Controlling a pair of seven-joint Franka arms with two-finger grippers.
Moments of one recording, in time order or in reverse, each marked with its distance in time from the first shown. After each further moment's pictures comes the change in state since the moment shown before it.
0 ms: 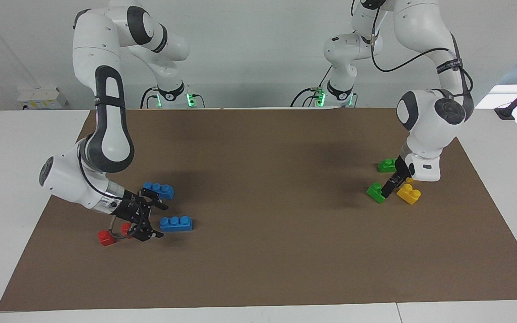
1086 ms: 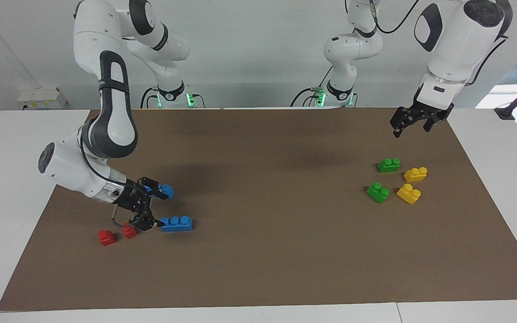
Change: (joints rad) left arm -0.011 -0.293 -0.005 0.085 0.000 -0.419 0.455; right arm 0.029 -0.057 0.000 -0.042 -0.062 -0.032 0.039
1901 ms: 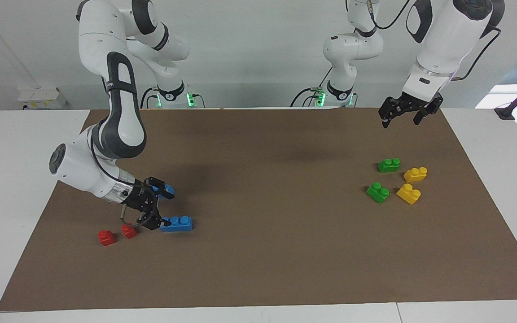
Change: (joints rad) left arm -0.082 -0.017 0.053 -0.007 -0.029 -0.039 0.053; right arm 0.018 -0.006 -0.003 -0.030 0.000 0.015 0.027
